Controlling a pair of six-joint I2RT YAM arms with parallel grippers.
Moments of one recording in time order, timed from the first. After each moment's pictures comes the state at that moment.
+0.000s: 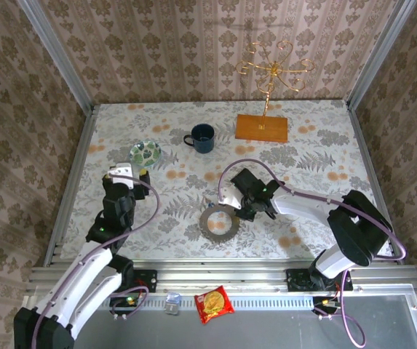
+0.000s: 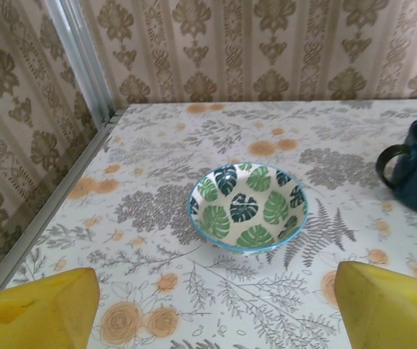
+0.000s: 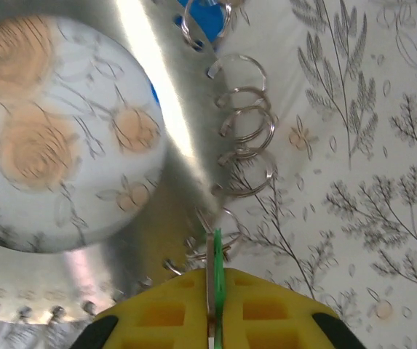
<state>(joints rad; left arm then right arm) -0.40 0.66 0.37 0.01 -0.45 -0.06 0.73 1.55 0.85 -0.45 0.02 -0.56</state>
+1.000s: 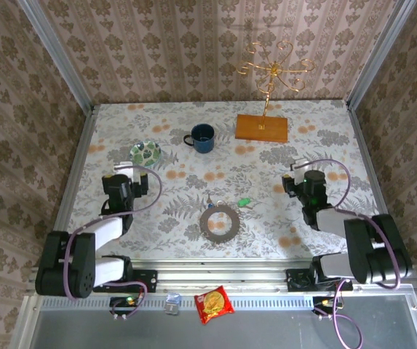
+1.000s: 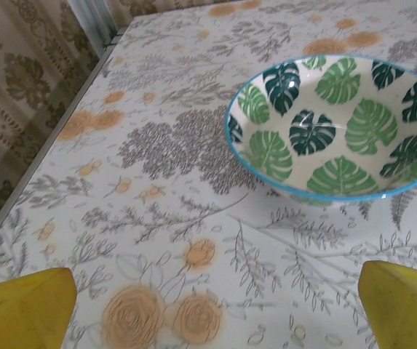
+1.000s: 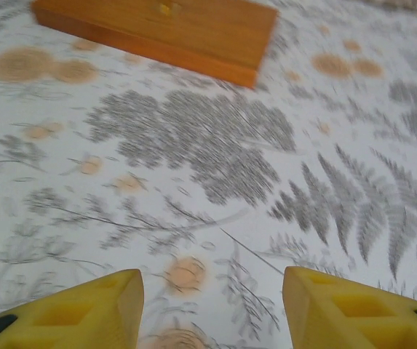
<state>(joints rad) -0.13 1.26 0.28 0.56 -0.25 0.07 0.05 1.37 0.30 0.59 0.04 -0.12</state>
